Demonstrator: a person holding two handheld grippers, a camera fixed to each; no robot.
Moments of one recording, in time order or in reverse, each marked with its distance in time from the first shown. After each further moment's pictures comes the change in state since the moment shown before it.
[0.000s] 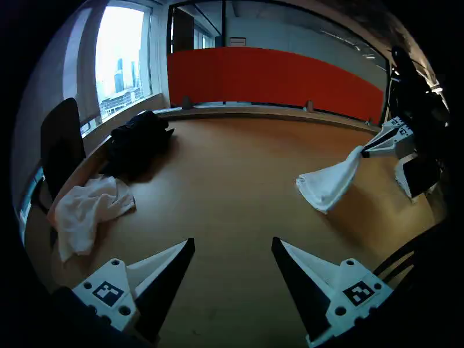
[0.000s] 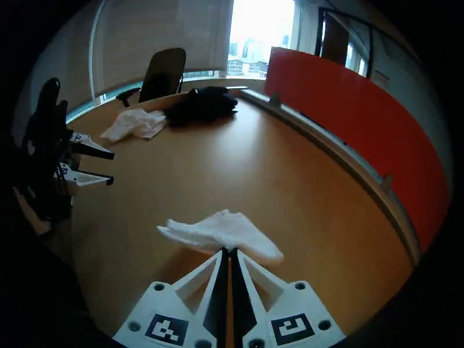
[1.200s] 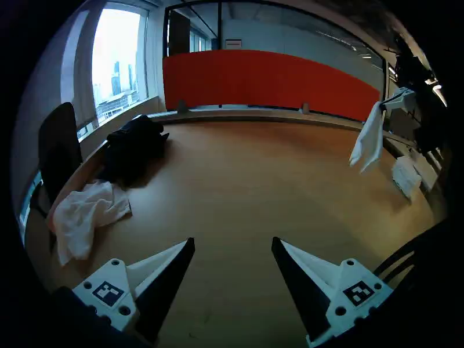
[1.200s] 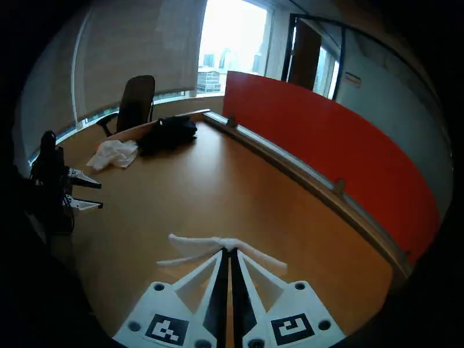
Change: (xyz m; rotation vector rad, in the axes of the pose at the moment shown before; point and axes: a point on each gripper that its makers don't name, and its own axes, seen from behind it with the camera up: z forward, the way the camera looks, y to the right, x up) left arm 0.005 0.012 0.001 -0.016 0.010 0.015; right arm 0.019 0.115 -0.120 -0.129 0.053 0.070
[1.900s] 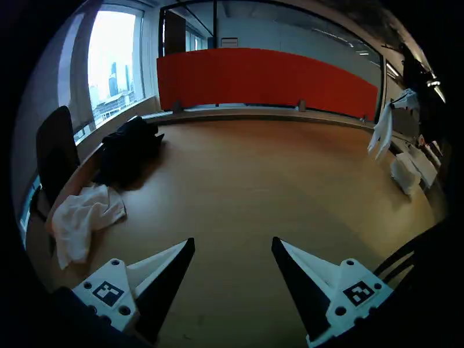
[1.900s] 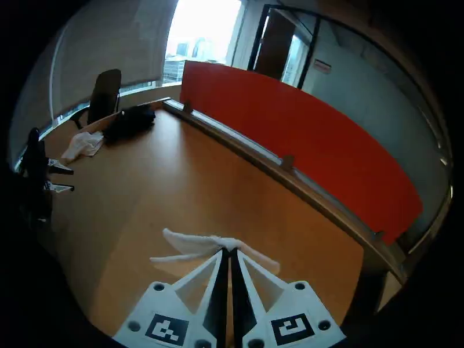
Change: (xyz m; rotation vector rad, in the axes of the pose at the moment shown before) left arm 0.005 0.011 0.005 -0.007 -0.009 0.021; right arm -0.054 0.114 -0.064 -0.182 -0.076 0.053
